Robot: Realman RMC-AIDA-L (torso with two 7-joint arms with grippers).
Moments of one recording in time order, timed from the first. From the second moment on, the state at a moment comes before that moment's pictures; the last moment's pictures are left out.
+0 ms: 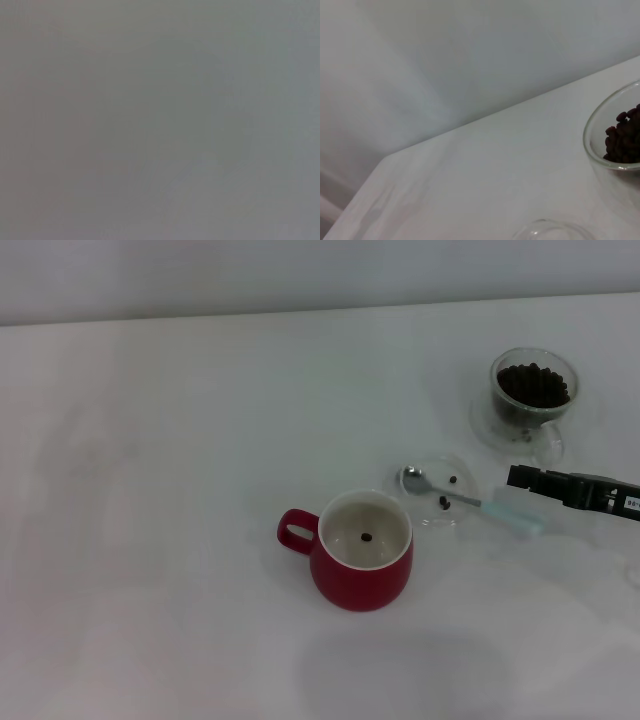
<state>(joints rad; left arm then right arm) -0.48 -2.07 -0.78 0.03 -1.08 -1.37 2.83 0.32 1.97 -0.64 -0.44 1.29 1.39 -1.44</state>
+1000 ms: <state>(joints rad) -0.48 -2.07 -0.78 0.03 -1.08 -1.37 2.83 0.29 1.95 -0.32 -0.46 1.35 1.53 -1.58</state>
